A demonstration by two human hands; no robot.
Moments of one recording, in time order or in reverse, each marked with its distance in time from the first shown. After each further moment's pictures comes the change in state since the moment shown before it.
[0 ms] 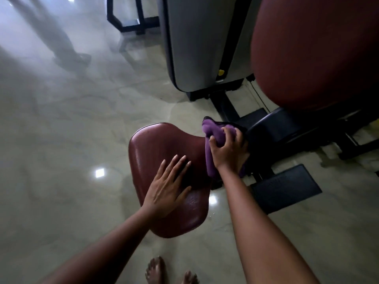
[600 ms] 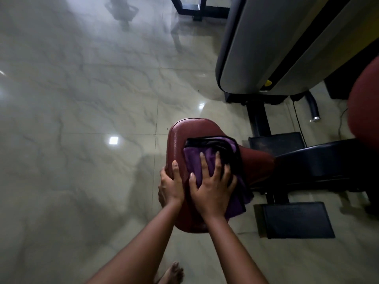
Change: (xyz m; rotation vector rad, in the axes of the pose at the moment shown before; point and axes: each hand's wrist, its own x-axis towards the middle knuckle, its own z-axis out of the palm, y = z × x) left_hand -0.017 0.002 -0.011 -0.893 0.283 -1.488; right_hand -0.124 -0.051 0.017 -0.290 -0.146 -0.549
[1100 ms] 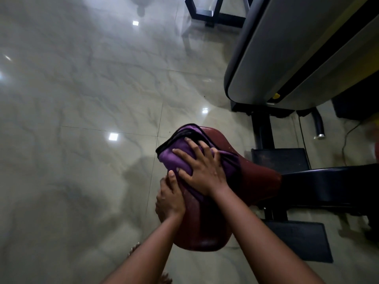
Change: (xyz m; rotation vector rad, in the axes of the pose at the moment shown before) left_hand 0.003 0.004 0.002 0.011 0.074 -0.079; right_hand 0.087 -0.016 0.007 0.042 -0.189 -0.588
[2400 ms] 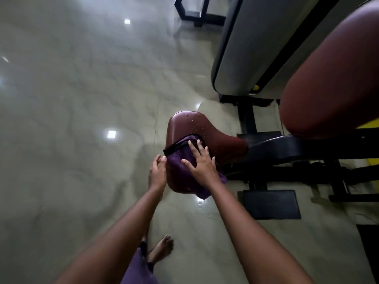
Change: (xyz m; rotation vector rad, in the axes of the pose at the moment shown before) left_hand -0.066 -0.015 -0.083 -0.276 -0.252 0.050; right_hand -0.112 -0.041 -0.086 0.527 -0.323 0.372
